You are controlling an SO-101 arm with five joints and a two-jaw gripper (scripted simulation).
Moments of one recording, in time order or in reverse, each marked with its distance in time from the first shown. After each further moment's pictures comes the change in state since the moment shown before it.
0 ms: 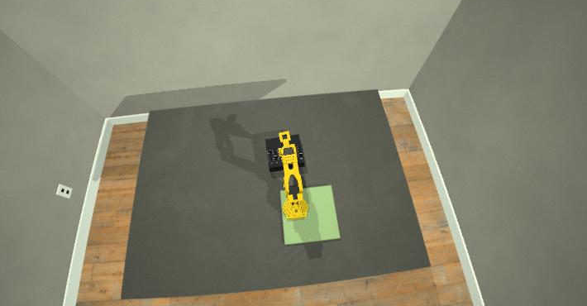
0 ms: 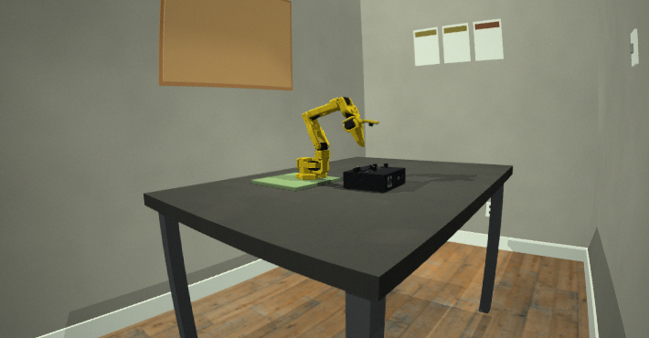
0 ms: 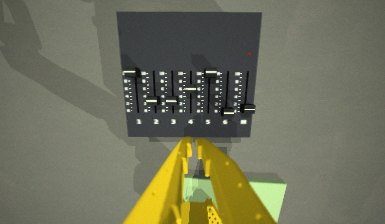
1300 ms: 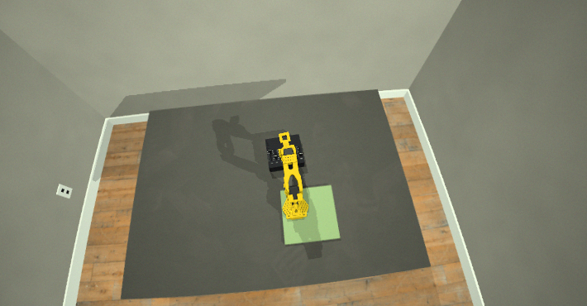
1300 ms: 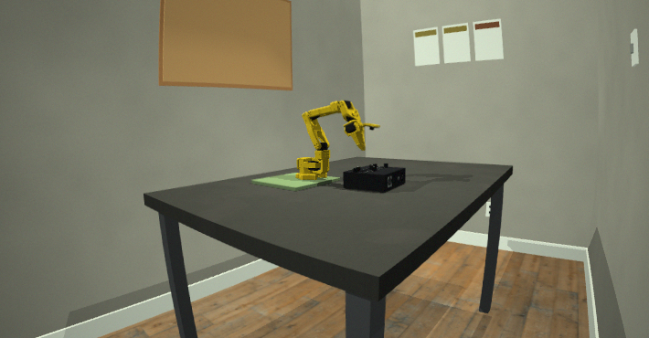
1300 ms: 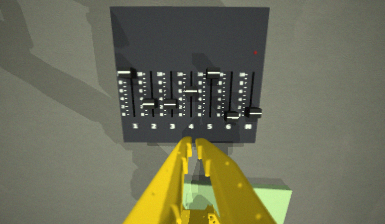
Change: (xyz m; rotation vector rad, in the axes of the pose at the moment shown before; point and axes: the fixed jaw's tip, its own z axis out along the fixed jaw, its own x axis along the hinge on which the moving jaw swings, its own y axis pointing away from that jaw) arm 0.002 0.001 0.012 -0.002 0.003 0.000
